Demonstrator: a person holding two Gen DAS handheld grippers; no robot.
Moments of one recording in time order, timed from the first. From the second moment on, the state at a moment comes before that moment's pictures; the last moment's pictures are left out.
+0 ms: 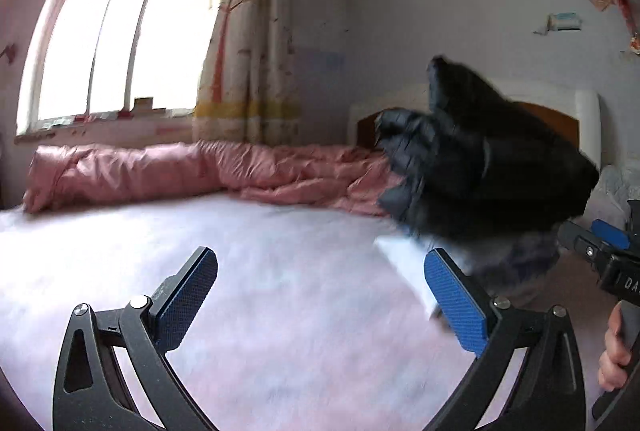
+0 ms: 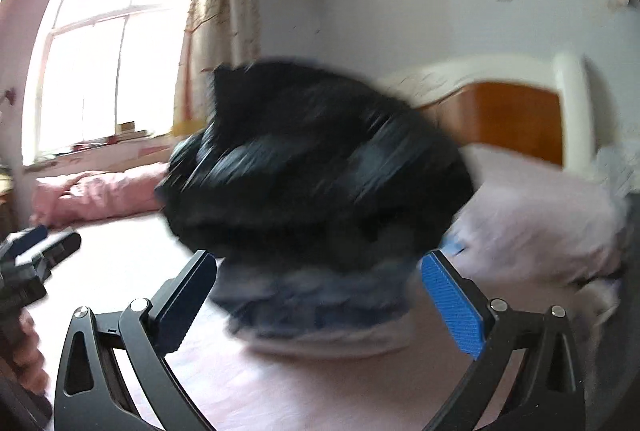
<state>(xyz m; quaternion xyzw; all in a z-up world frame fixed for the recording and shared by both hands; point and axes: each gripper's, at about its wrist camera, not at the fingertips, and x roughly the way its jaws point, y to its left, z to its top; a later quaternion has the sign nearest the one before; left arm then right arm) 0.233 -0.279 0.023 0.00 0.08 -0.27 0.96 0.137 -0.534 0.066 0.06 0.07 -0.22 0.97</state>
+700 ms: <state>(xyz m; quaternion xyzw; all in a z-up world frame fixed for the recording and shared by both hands) 0.234 -0.279 0.005 0.01 0.09 -0.25 0.96 0.156 -0.523 0.025 0.04 0.11 -0.26 0.96</state>
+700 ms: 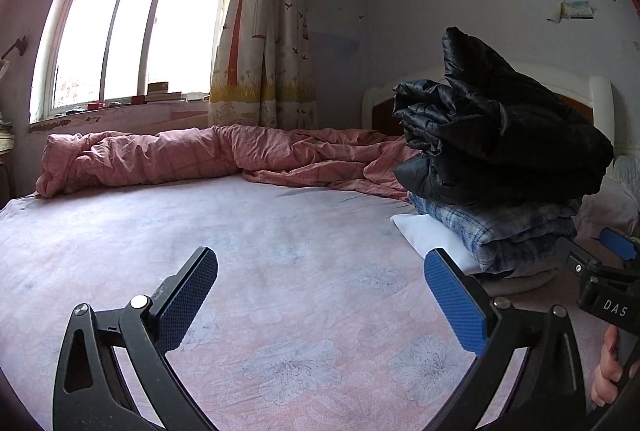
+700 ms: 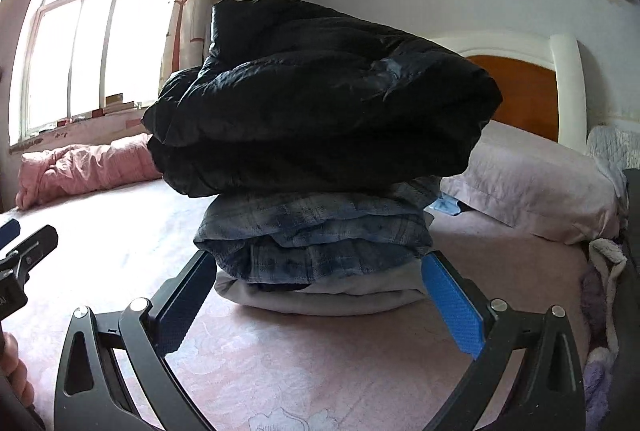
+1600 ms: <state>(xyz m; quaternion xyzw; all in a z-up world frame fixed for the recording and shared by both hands) 0.234 -0.284 0.005 0.02 0.09 -0.25 0.96 0.155 -0.514 0.028 0.02 0.10 -0.27 0.96</state>
